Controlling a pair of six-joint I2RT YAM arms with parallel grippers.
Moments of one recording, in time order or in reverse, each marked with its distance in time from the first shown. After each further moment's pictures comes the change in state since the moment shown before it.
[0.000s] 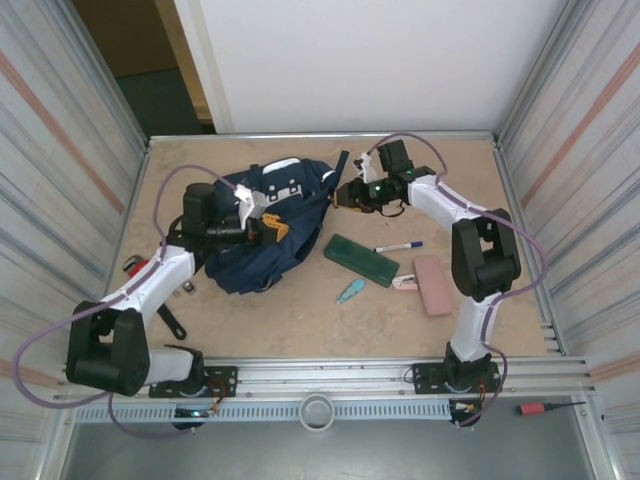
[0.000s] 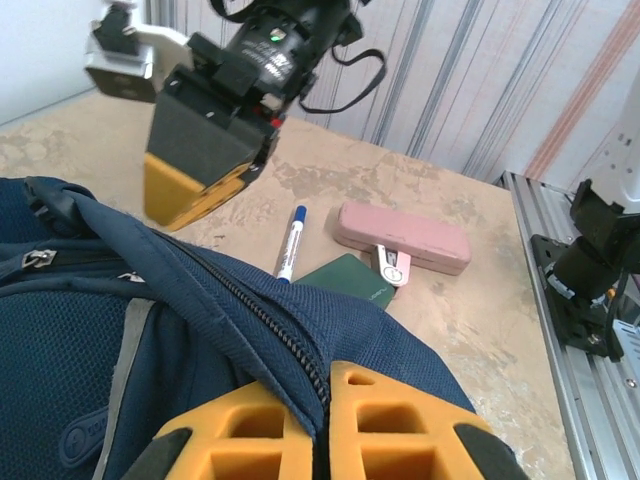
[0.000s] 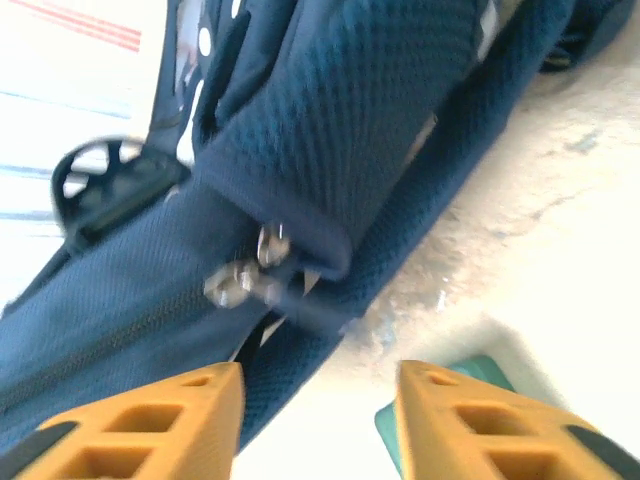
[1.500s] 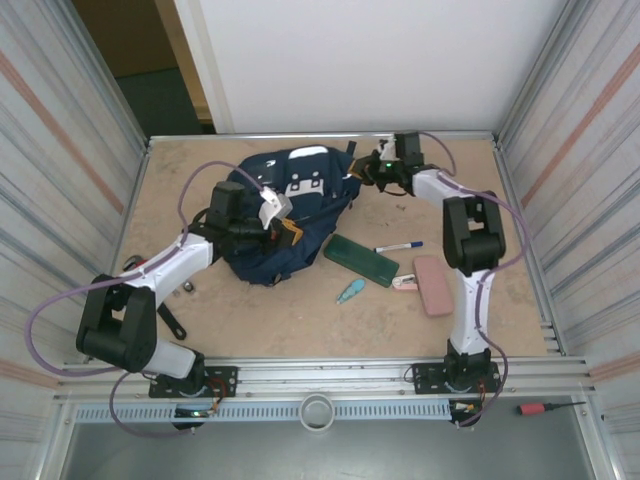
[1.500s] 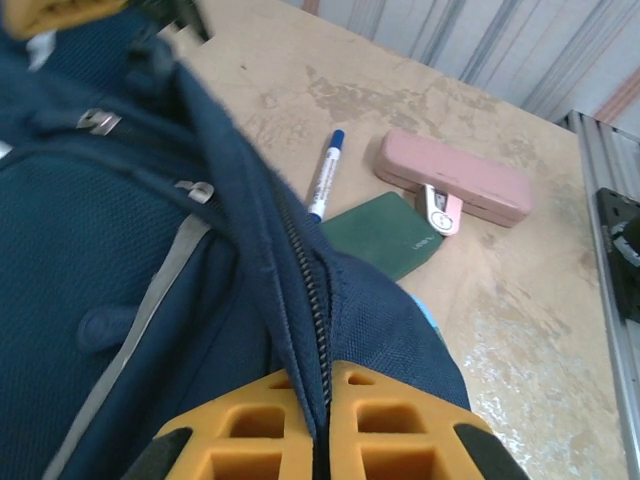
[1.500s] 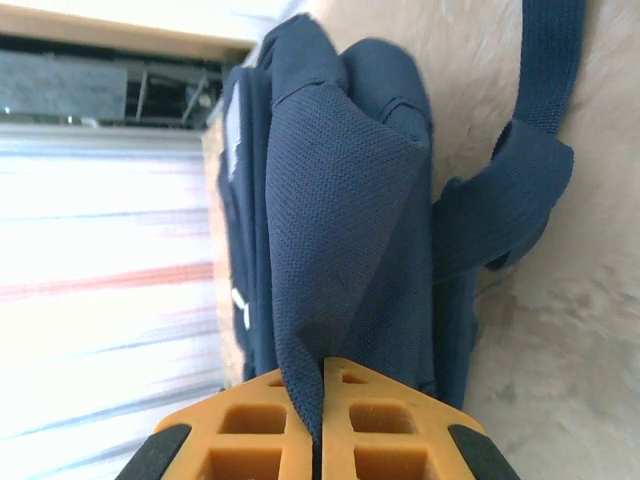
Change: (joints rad) left arm -0.108 0.123 0.083 -0.127 -0.224 0.034; right arm -0.138 0.209 0.114 0.420 0.014 0.527
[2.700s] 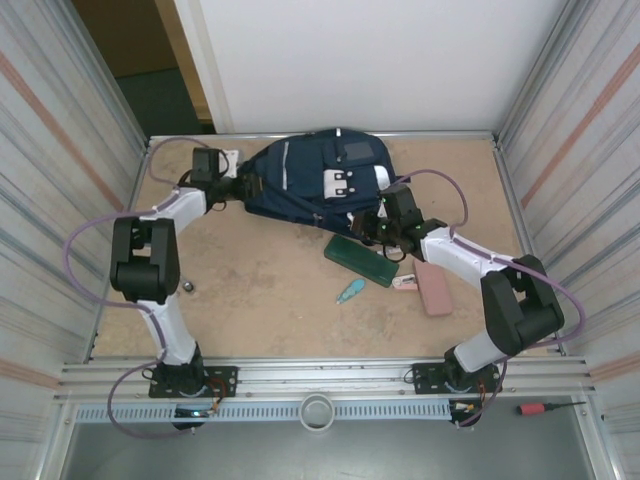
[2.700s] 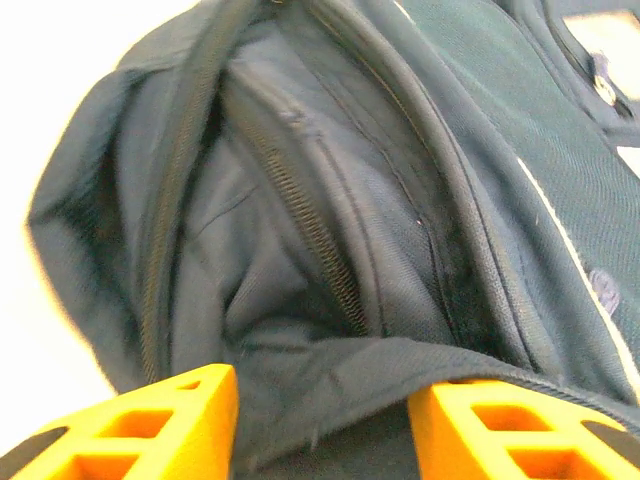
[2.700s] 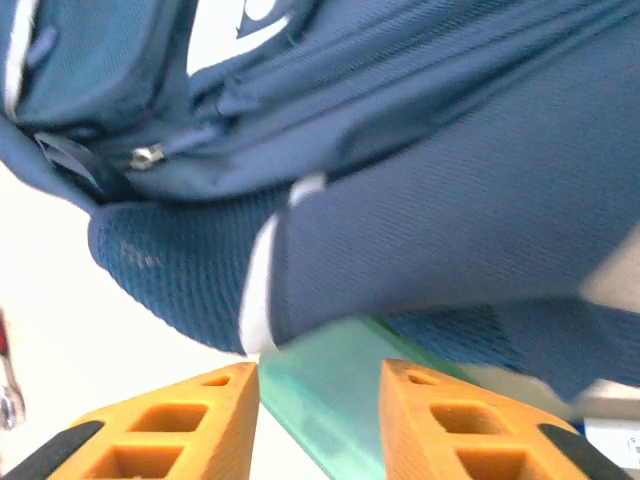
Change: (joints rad) left arm 0.266 0.420 0.378 -0.032 -0.471 -0.463; right arm 0.267 -0.579 -0.621 -0.140 0.523 -0.279
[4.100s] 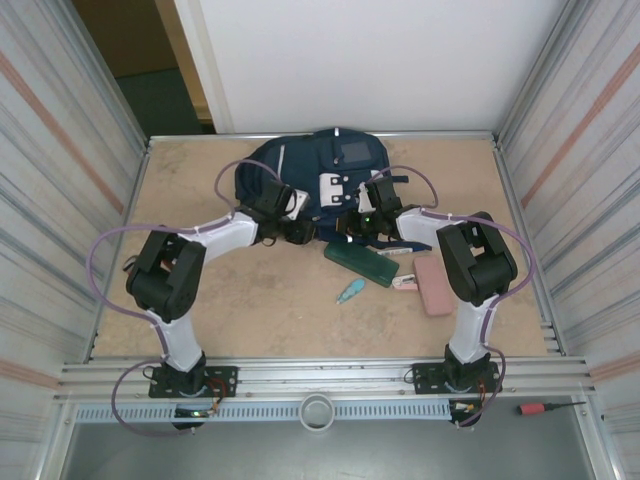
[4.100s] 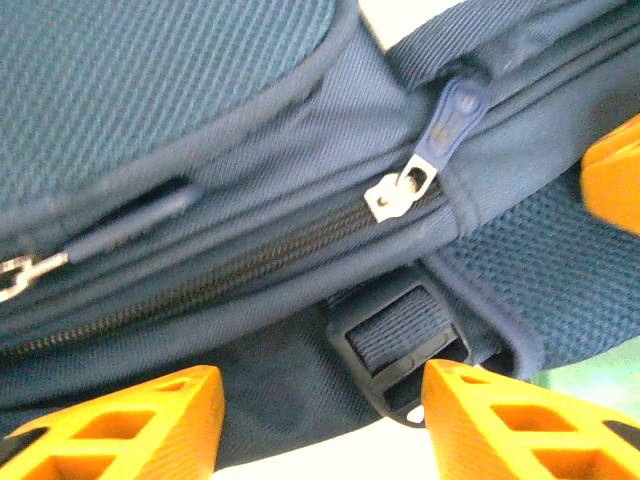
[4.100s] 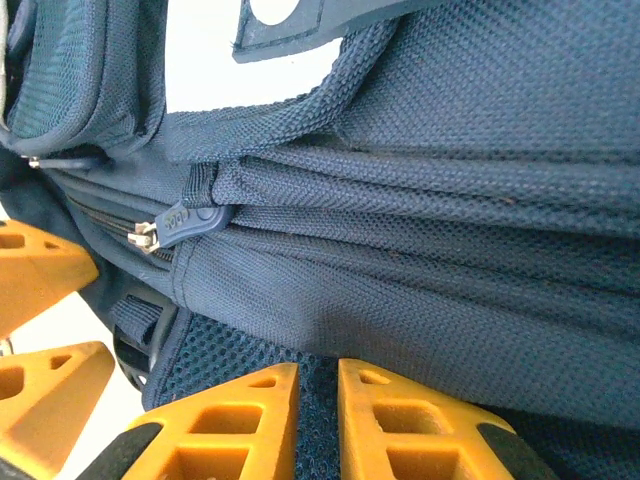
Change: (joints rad) left arm -0.445 -0.044 -0.107 -0.119 -0.240 0.047; right arm -0.024 0.381 0.191 0.114 -0.236 -0.097
